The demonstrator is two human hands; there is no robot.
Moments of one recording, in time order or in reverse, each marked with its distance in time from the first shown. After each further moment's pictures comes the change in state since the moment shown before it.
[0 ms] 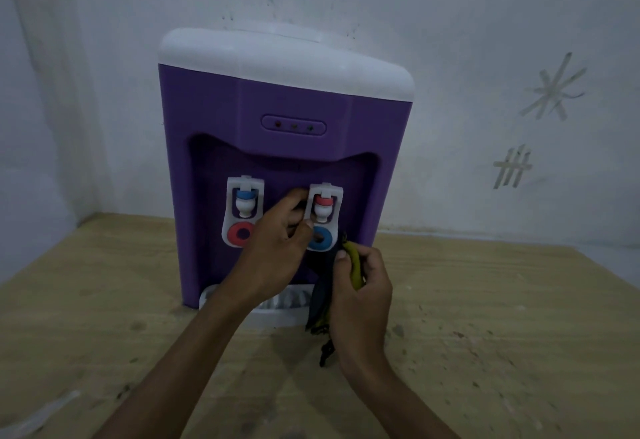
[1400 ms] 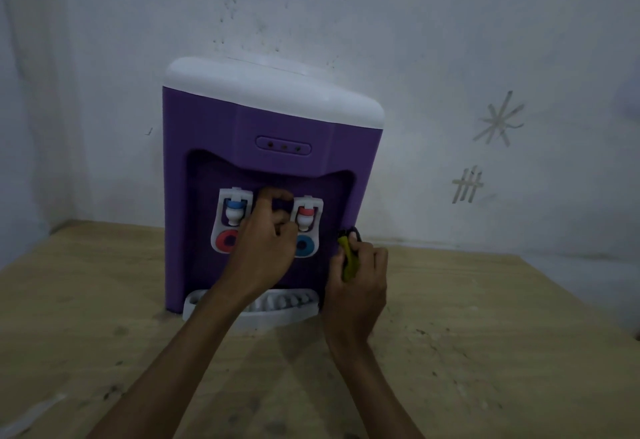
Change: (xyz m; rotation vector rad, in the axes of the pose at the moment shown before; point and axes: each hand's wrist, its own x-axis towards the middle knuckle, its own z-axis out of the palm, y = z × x) left_hand 0.001 0.013 0.005 0.006 0.161 -0.004; right_hand 0.027 0.015 -0.009 -0.617 0.308 -0.463
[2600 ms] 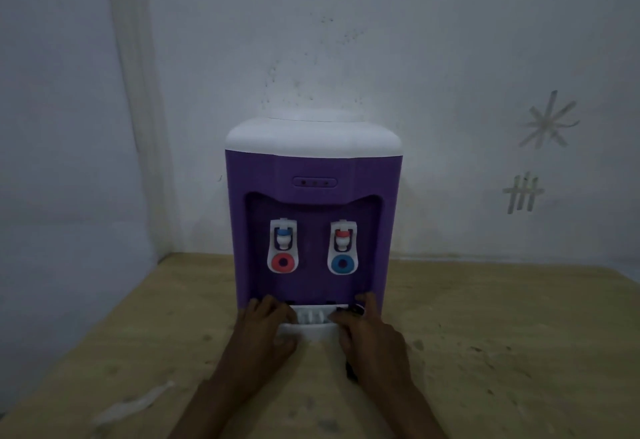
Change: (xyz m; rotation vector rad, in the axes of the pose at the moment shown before) left_hand -0.093 -0.082 -0.070 0.872 -0.137 0.176; right_hand -0.034 0.004 -0.031 -0.305 -0.926 -0.192
